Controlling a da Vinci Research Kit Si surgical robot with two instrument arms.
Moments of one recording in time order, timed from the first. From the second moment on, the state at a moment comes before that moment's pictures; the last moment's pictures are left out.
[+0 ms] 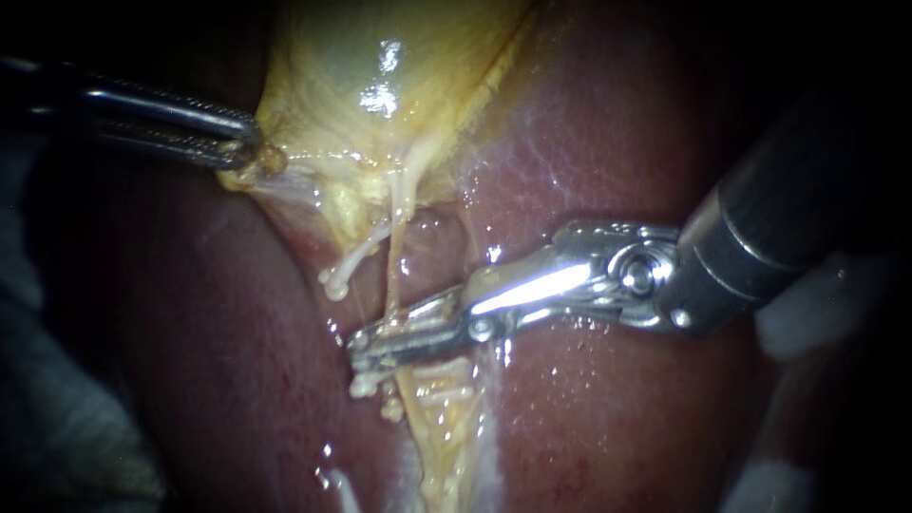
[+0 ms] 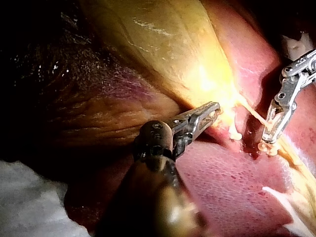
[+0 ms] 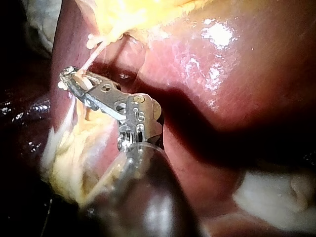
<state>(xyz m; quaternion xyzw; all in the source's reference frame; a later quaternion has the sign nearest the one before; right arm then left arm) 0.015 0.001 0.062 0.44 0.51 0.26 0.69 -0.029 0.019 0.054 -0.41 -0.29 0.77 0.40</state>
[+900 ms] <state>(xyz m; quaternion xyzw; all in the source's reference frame) 0.015 -0.001 0.066 0.43 0.52 0.24 0.70 -0.029 0.019 0.054 -0.41 -0.29 0.77 0.40</state>
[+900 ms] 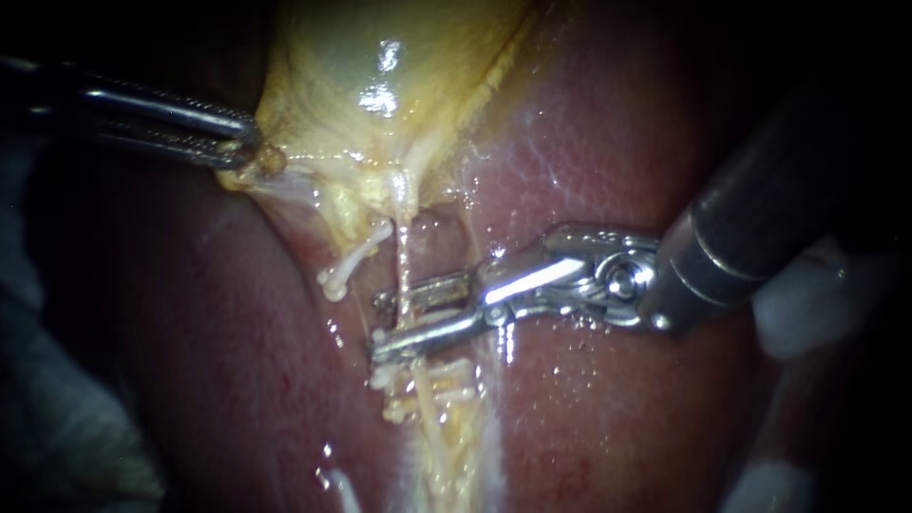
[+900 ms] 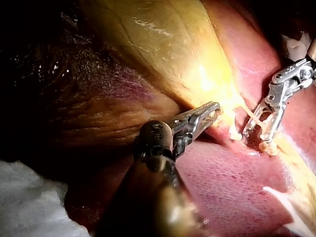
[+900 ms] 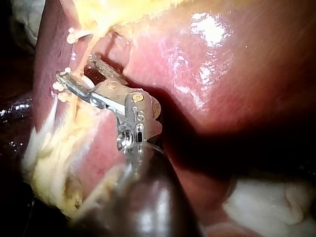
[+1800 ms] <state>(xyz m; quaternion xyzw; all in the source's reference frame) 0.014 -0.001 0.063 0.44 0.55 0.17 0.69 -0.029 0.019 0.054 -0.41 -0.29 0.77 0.40</state>
